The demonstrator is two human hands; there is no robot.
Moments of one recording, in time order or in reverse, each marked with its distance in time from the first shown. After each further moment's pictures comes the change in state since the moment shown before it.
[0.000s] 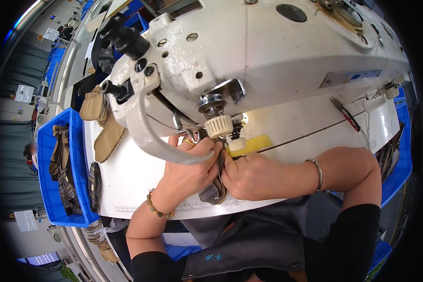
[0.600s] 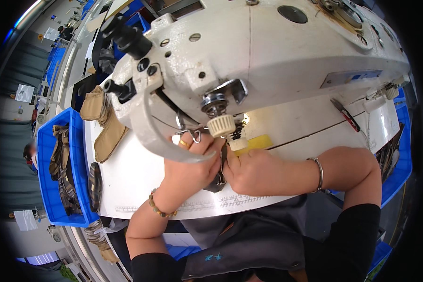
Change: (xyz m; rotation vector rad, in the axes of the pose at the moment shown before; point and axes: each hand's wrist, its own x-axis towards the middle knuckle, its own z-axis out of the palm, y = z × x) left_hand 0.005 0.012 -0.002 0.147 0.053 -0.108; right_hand -0.002 0.007 -0.005 -0.142 -0.116 0.007
